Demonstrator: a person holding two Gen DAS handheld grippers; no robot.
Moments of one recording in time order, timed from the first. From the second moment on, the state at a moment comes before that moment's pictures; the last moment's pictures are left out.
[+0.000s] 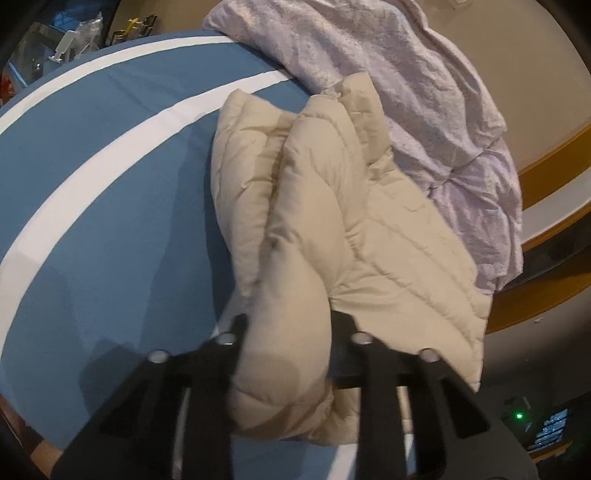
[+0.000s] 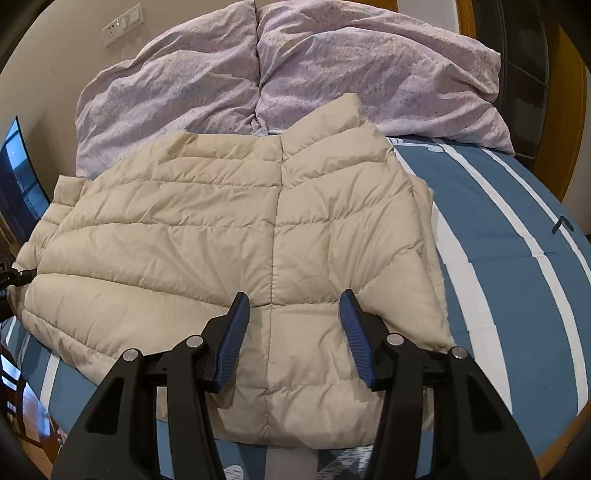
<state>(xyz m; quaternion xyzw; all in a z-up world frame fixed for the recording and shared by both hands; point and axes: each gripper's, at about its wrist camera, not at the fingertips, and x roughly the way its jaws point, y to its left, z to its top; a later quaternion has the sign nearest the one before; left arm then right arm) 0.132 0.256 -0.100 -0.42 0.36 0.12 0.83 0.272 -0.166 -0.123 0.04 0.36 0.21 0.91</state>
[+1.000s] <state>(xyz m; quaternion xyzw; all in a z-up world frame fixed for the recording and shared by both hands) 0.235 0.008 0.051 -0.34 0.32 -0.14 0.88 0.286 -0.188 -0.135 0.07 0.36 0.25 0.90</state>
